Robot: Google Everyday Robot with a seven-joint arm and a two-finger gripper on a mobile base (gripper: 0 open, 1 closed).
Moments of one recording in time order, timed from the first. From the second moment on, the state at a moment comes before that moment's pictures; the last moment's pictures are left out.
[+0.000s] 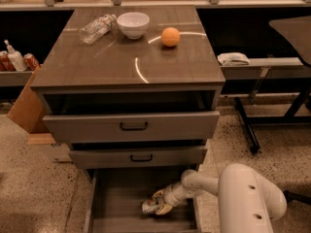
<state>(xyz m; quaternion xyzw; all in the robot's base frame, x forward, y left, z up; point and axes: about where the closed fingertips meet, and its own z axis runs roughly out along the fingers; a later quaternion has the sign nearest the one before) 0.516 -0.017 0.130 -0.72 0.59 0.26 0.24</state>
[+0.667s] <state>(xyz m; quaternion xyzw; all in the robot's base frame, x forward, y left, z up) 0.487 -0.047 0.236 -0.71 0.57 0.24 0.32</state>
